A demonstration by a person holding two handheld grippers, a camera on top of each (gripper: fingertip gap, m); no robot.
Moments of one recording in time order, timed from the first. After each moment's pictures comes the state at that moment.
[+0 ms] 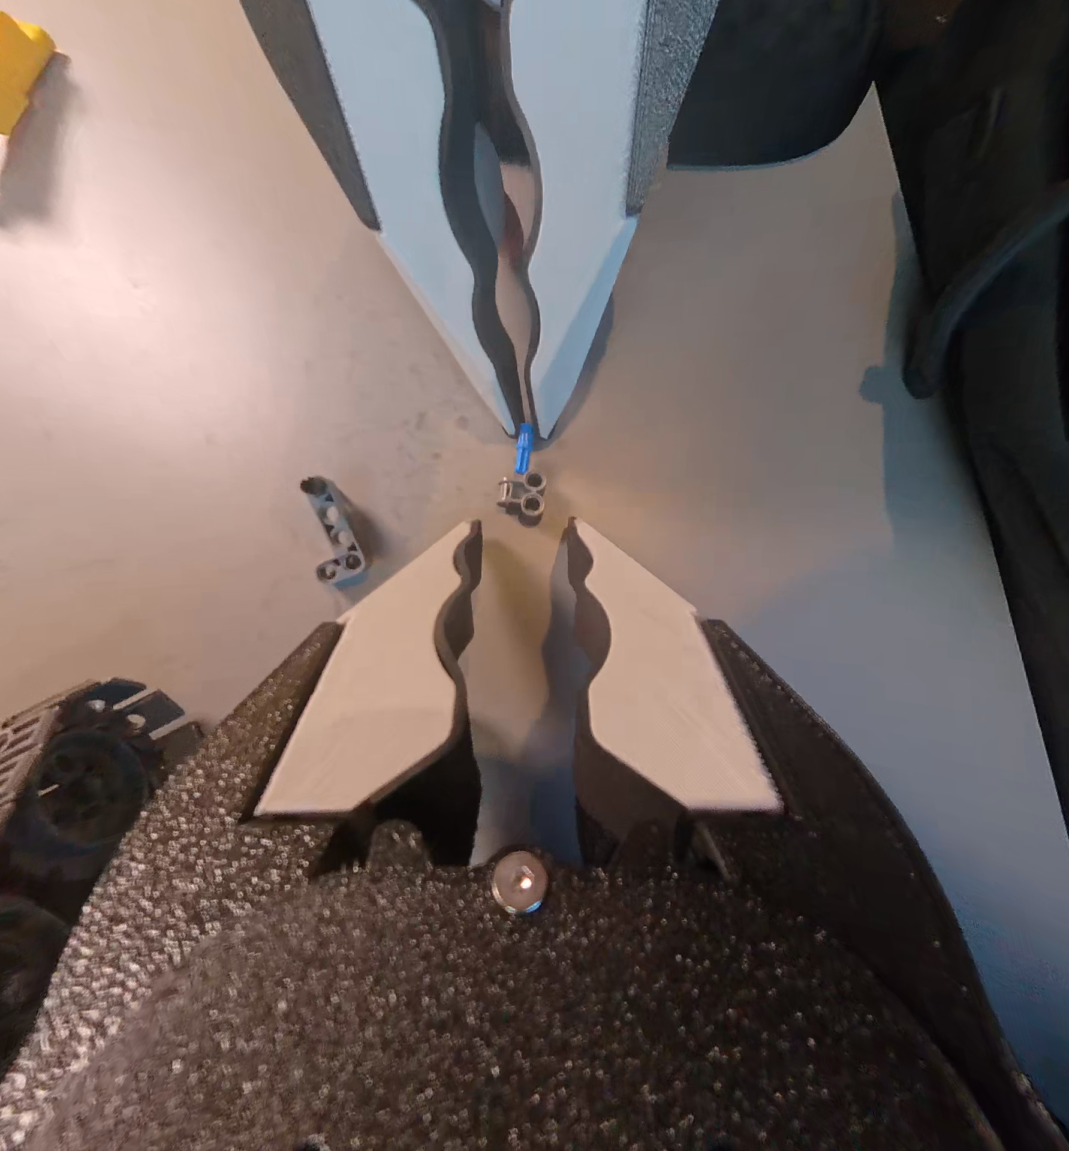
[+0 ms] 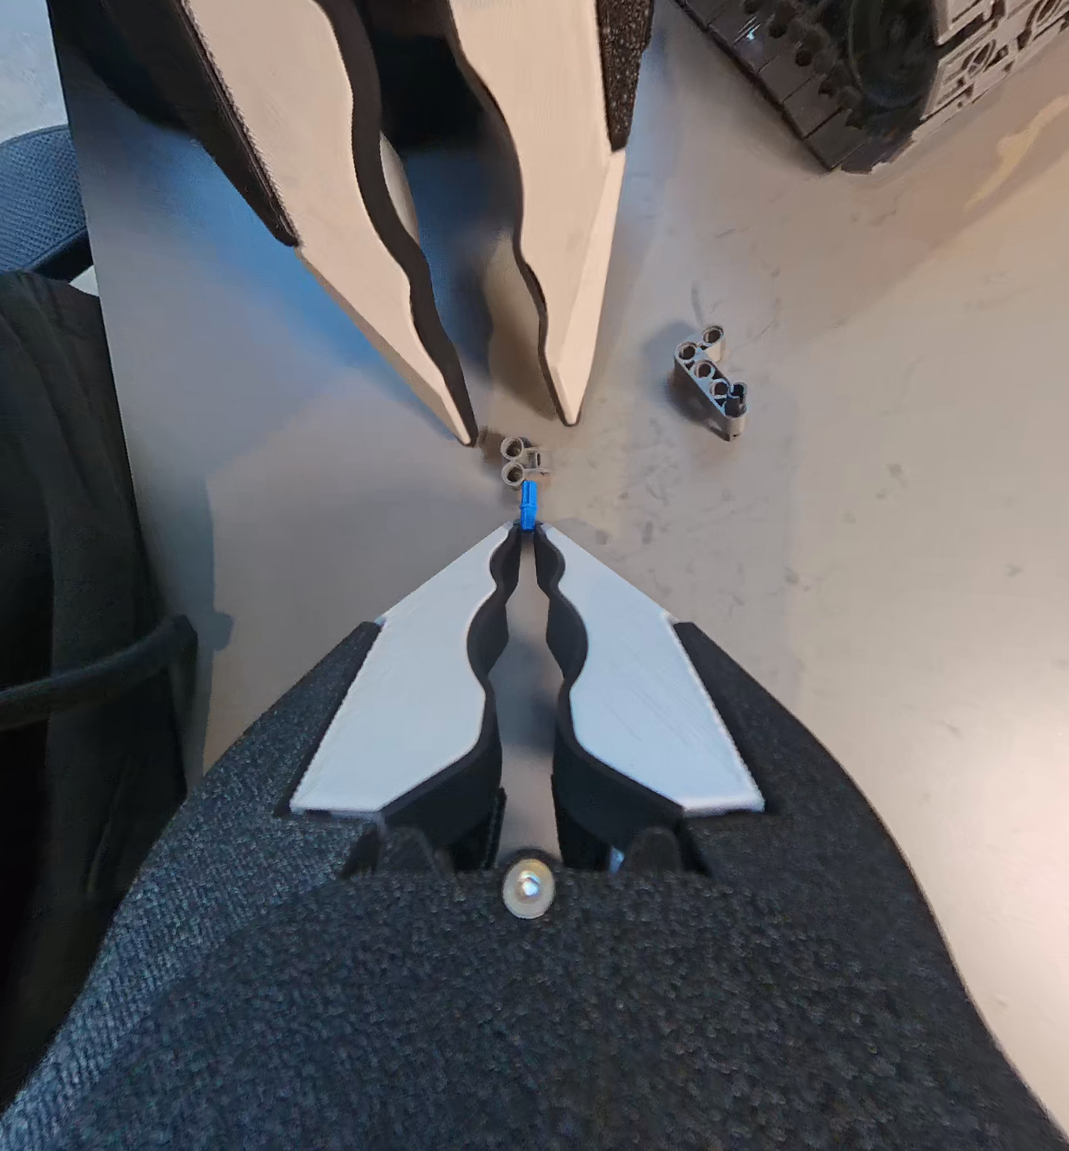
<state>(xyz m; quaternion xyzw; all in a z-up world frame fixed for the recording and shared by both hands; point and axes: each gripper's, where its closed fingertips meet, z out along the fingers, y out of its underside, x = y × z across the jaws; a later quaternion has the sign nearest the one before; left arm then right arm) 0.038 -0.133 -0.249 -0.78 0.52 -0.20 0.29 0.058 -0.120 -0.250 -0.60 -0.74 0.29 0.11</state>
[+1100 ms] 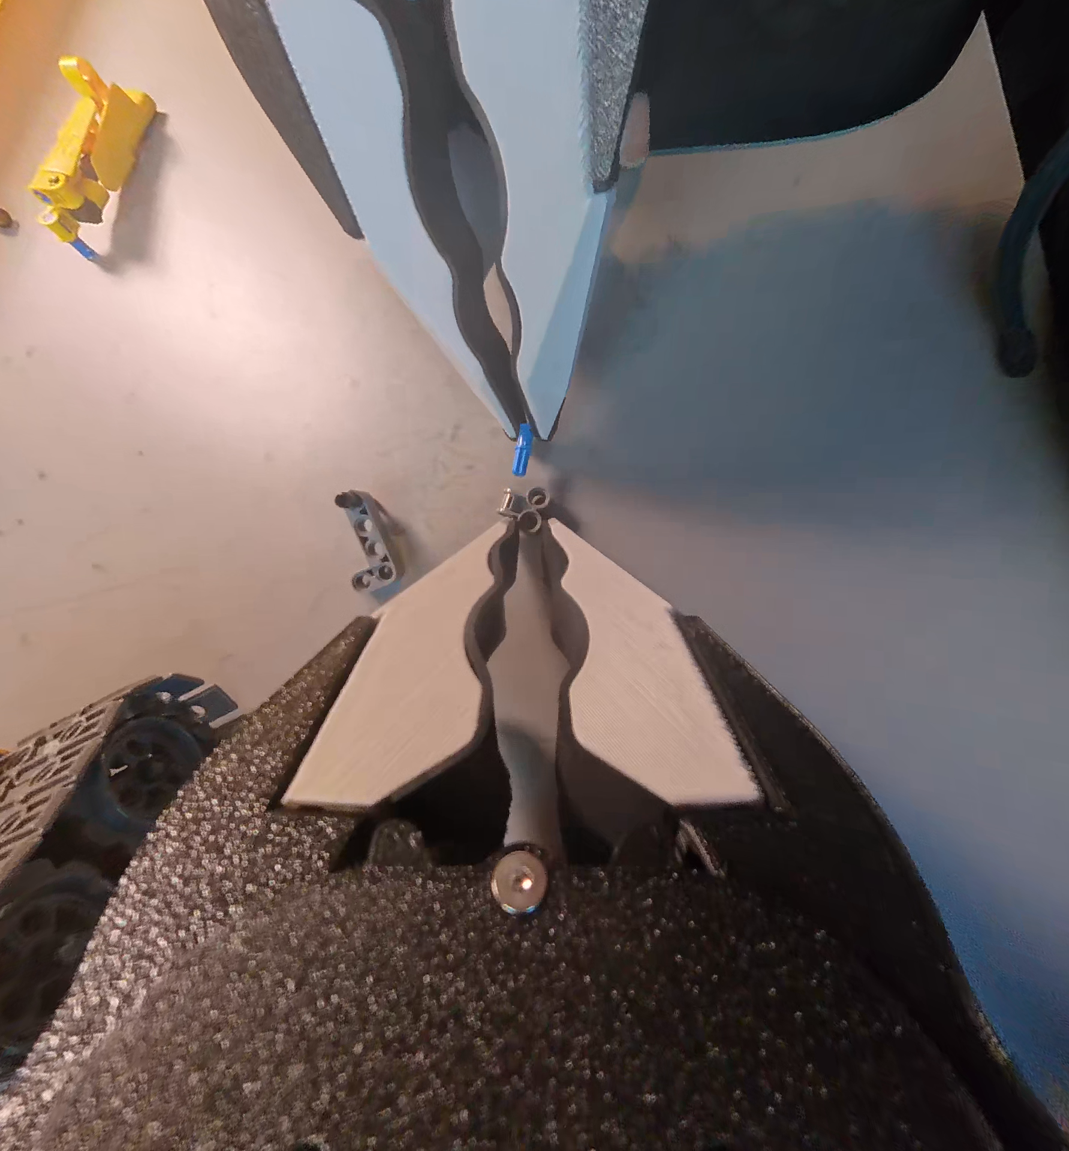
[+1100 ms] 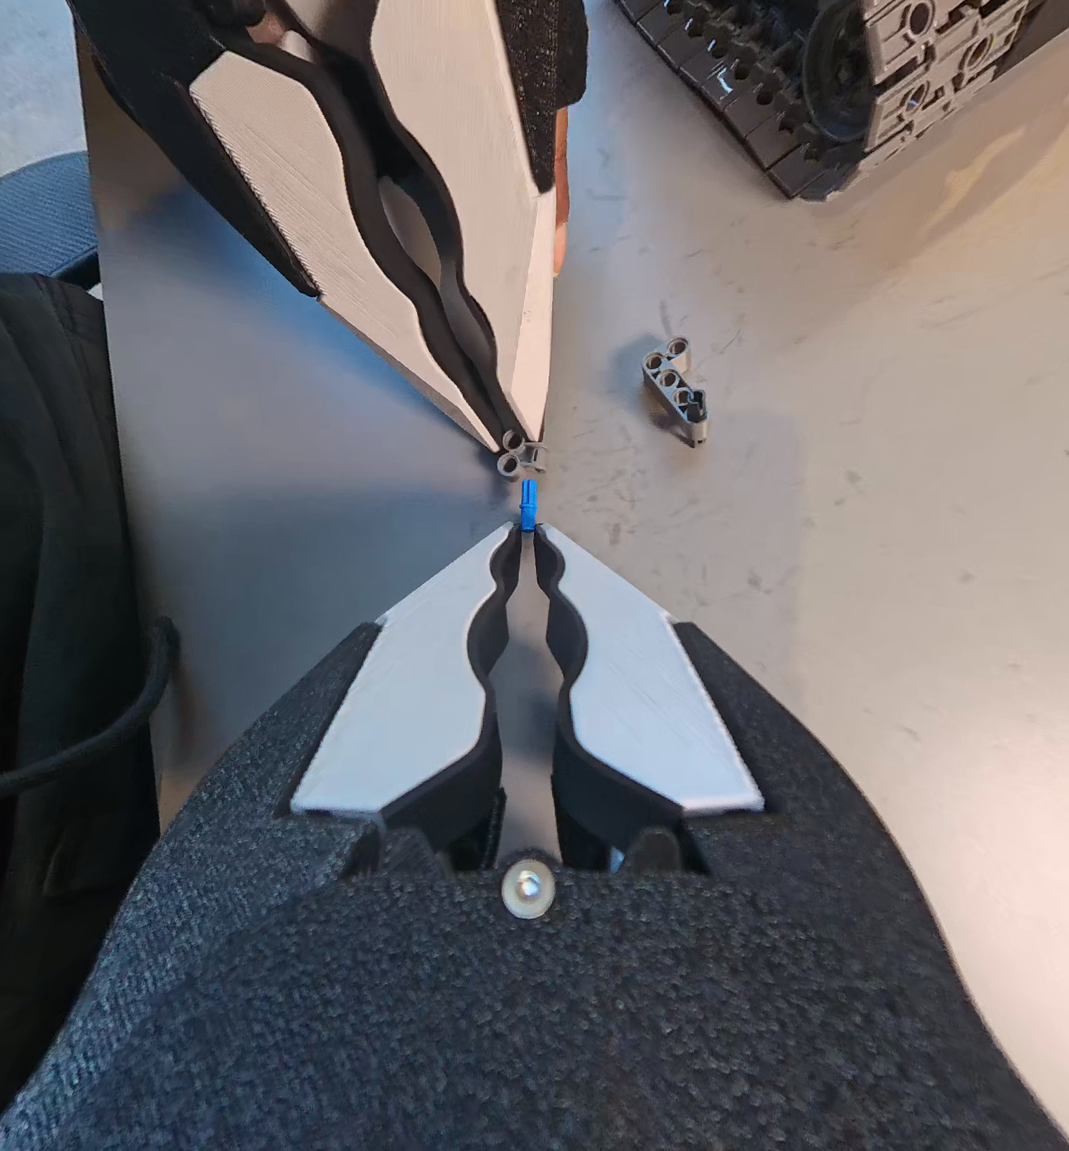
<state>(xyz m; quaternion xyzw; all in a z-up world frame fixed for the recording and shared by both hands) 0.038 -0.122 -0.250 -0.77 0.52 -0.13 0.34 0.057 -0.112 -0.248 -0.59 -0.74 0.31 0.12</state>
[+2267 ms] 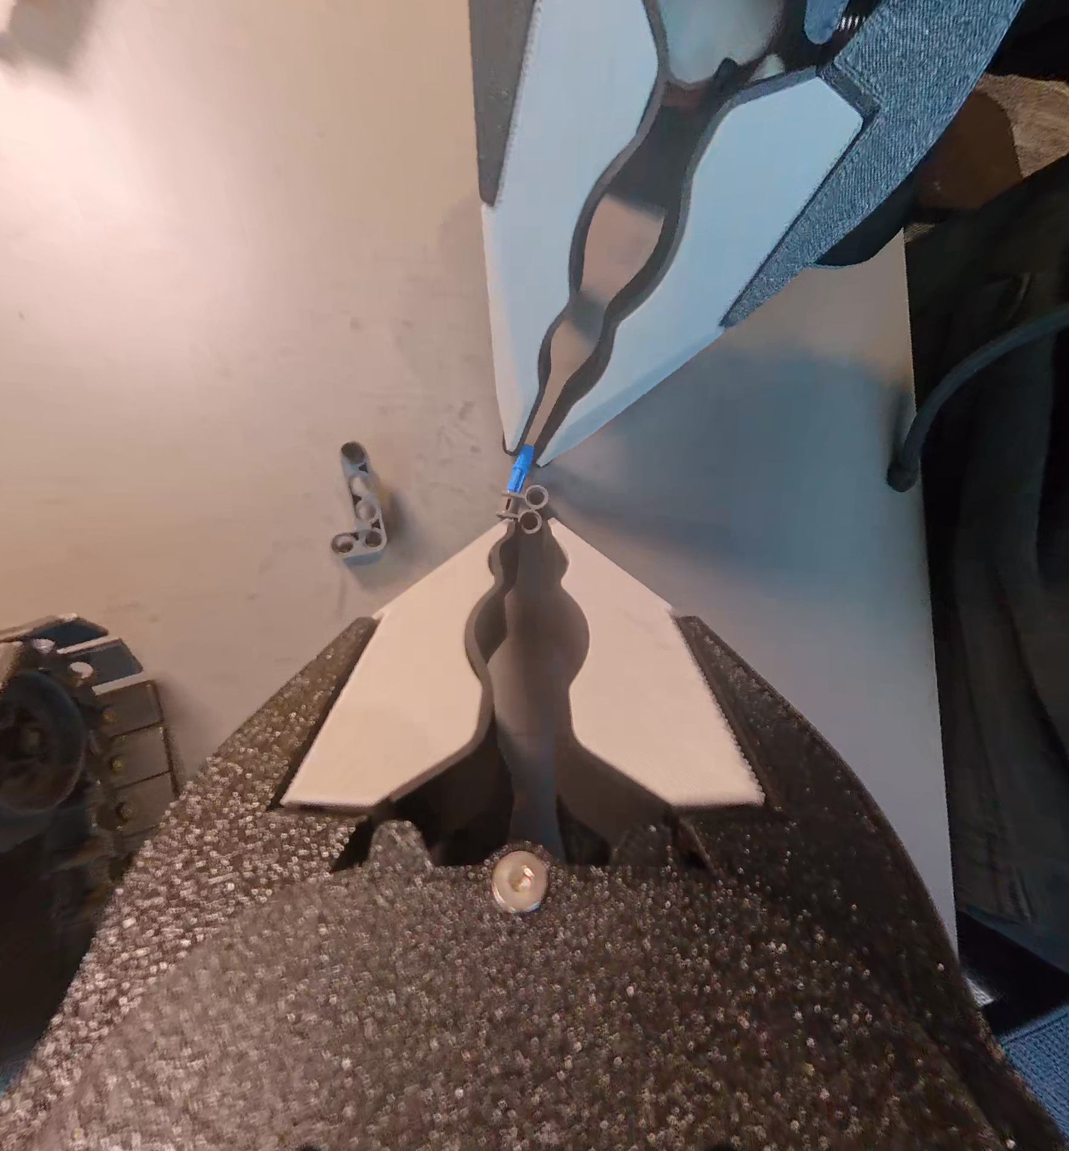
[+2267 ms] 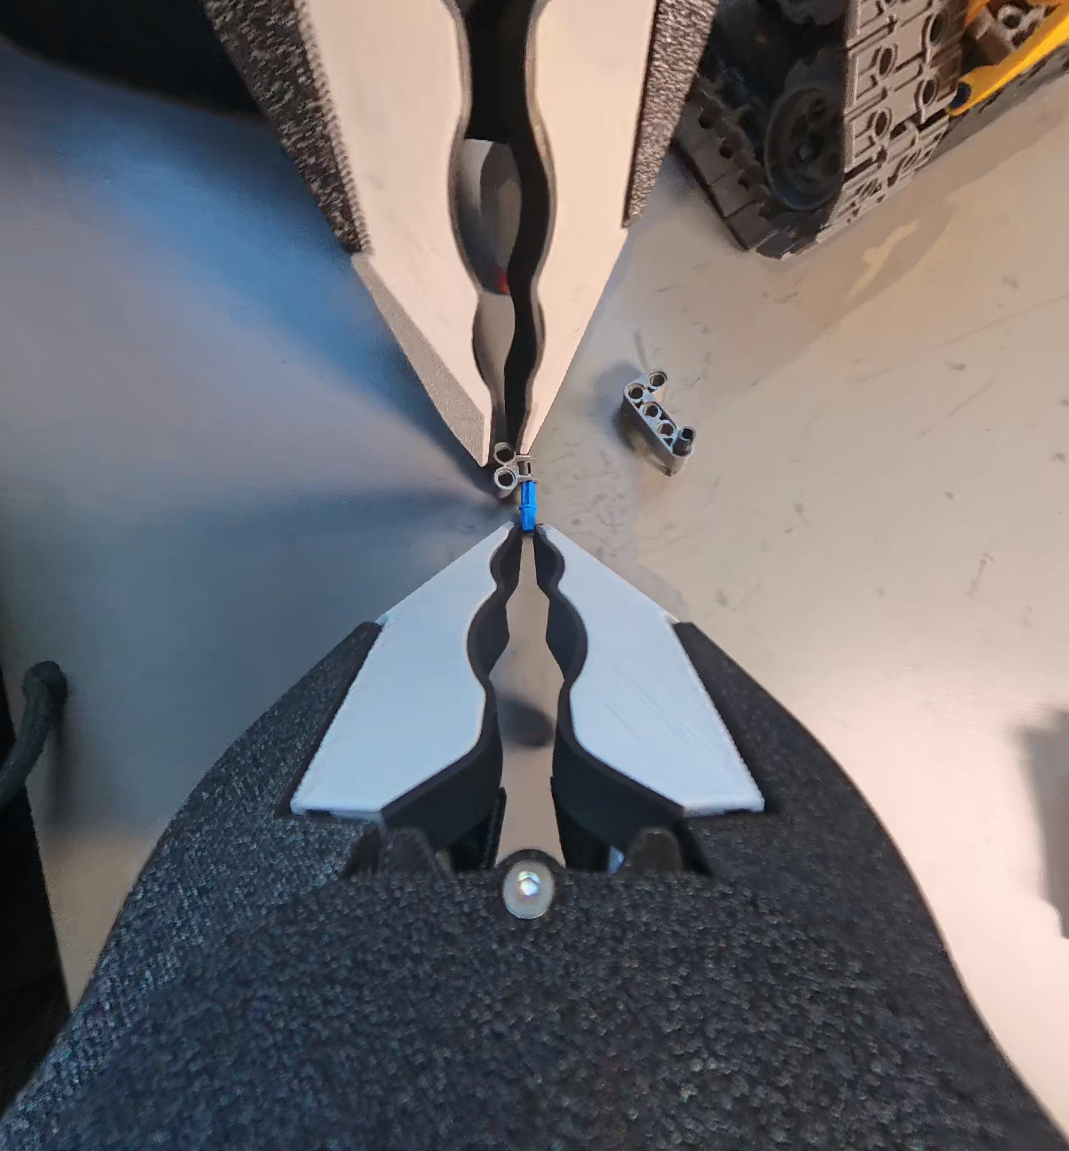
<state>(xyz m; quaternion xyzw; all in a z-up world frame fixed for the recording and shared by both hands) 0.037 -0.123 -0.249 -0.83 0.42 -0.26 0.26 0.047 -0.108 -0.250 -0.57 -0.76 0.23 0.21</state>
